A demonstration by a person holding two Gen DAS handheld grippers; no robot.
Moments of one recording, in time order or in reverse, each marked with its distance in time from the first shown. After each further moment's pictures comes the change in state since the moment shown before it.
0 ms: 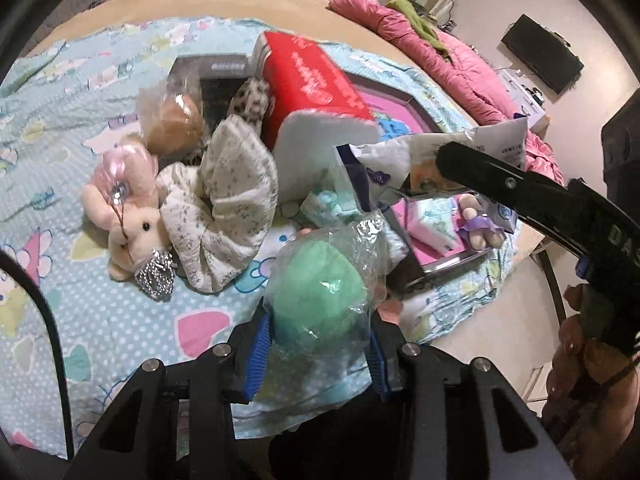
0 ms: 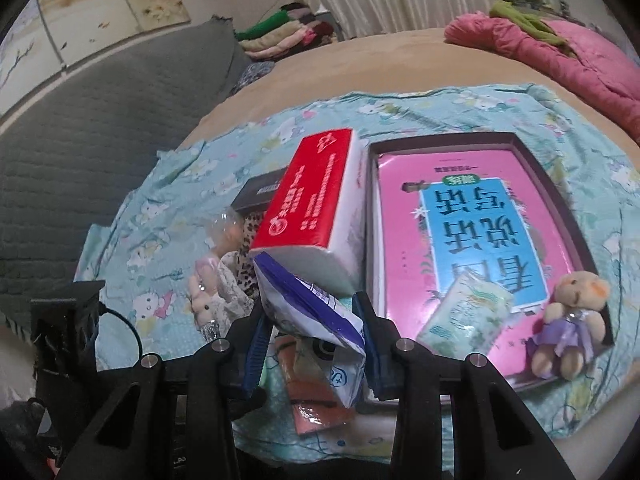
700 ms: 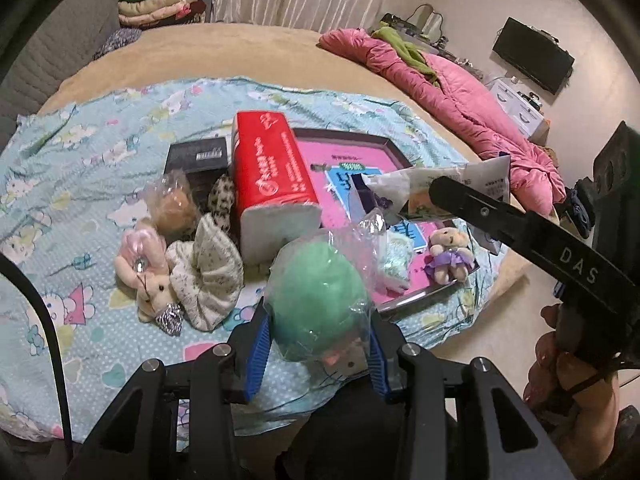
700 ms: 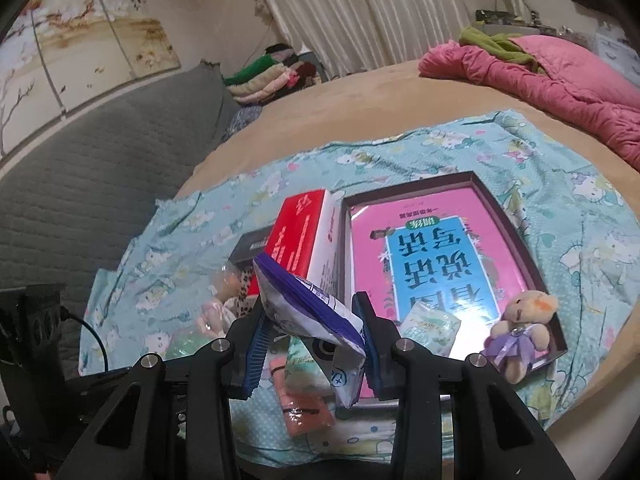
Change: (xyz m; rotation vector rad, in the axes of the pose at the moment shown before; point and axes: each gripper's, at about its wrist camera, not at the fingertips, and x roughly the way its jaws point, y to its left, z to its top) left arm -0.059 -0.057 0.022 0.060 -0.112 0.089; right arm -0.062 -0.017 0.010 0.057 -0.146 -0.017
